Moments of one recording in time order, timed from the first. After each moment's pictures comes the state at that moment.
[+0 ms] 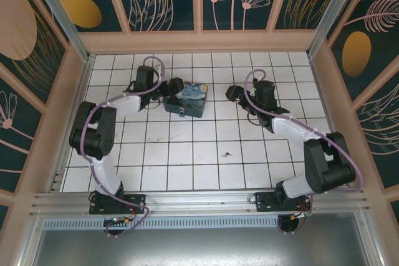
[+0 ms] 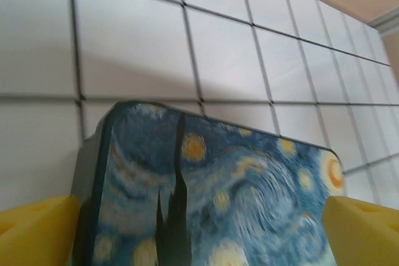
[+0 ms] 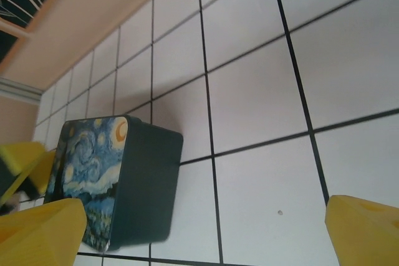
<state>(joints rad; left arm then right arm) -0.29 1.83 1.08 0.13 0.39 -0.57 0.34 1.47 0.77 0.12 -0.18 0.74</state>
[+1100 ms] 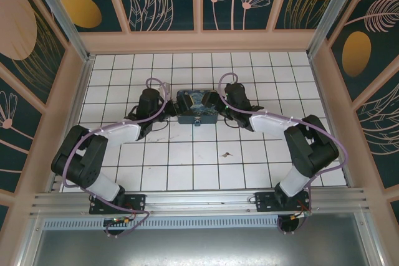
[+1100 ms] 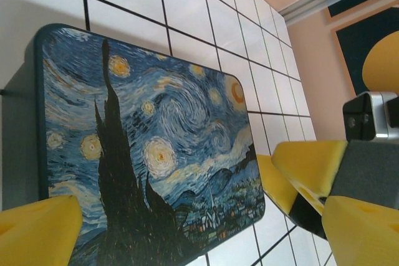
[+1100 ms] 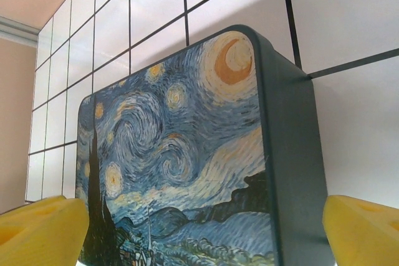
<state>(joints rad) -0.46 1.56 0.72 0.39 0.37 -0.83 0.57 1.64 0.88 0.12 -0.12 0.89</state>
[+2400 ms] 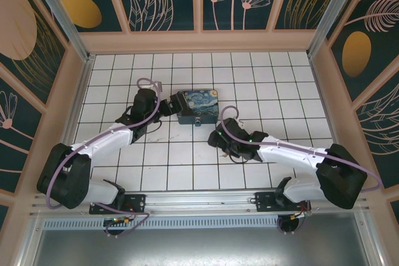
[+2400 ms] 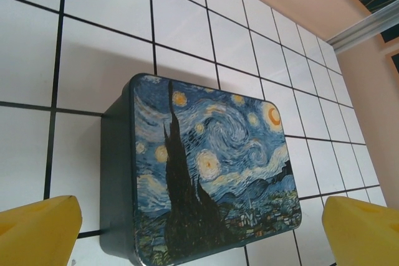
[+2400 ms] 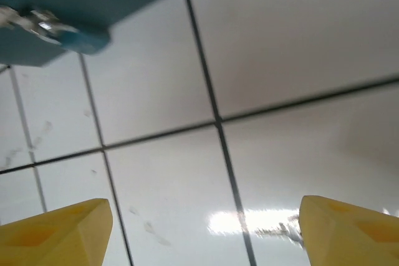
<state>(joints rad) -0.47 1.38 0.72 0.15 0.13 -0.74 0.93 1.29 0.66 -0.39 0.15 1.21</state>
